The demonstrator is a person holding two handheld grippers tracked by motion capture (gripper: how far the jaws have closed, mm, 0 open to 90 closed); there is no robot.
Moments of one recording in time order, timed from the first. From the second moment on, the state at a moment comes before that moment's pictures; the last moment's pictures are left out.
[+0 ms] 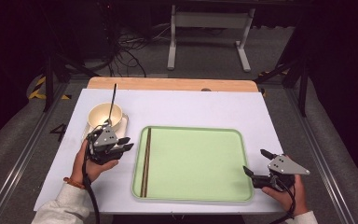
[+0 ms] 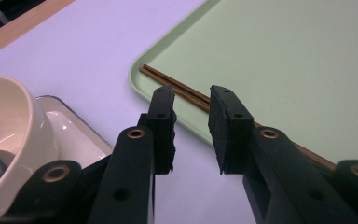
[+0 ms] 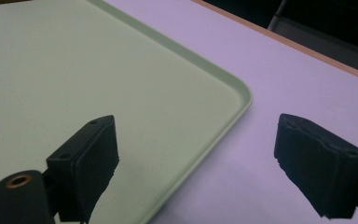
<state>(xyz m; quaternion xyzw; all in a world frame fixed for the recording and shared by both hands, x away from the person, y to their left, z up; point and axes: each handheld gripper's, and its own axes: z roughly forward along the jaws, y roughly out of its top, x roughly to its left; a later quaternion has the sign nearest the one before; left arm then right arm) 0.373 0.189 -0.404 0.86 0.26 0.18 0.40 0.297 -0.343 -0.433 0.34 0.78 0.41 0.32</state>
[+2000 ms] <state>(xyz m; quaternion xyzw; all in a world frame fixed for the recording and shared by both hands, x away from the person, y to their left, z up) 0.520 0.236 -0.402 0.86 0.41 0.18 0.24 0.275 -0.359 -0.437 0.36 0.77 0.41 0.32</state>
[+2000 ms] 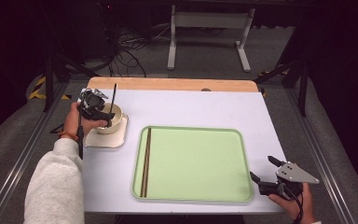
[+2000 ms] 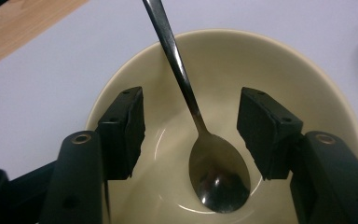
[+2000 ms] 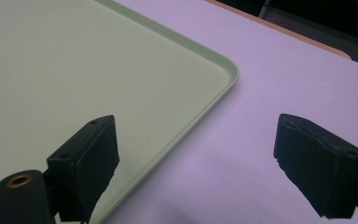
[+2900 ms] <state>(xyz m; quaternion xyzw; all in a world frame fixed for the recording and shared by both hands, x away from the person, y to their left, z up) 0.534 0.235 -0.410 0.86 0.41 0.17 0.25 0.262 -0.368 -0.439 0.38 0.77 0.40 0.33</state>
